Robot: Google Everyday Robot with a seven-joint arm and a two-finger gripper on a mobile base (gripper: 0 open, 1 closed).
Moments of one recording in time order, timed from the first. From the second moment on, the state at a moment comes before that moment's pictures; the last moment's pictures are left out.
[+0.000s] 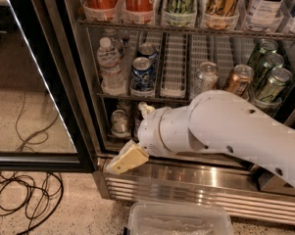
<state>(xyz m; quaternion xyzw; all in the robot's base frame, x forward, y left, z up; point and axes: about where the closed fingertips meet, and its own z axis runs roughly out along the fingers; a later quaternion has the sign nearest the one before) 0.460 0.038 0.816 -0.51 0.74 0.16 0.40</state>
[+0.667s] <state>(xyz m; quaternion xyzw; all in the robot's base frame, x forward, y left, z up) 0.465 0.043 0.809 -0.50 0.74 0.16 0.42</state>
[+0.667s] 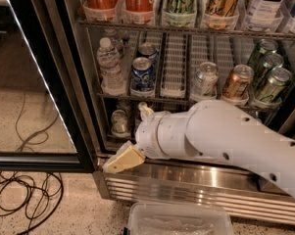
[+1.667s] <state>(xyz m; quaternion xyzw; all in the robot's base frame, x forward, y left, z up) 0.458 0.077 0.700 -0.36 0.77 0.22 0.48</state>
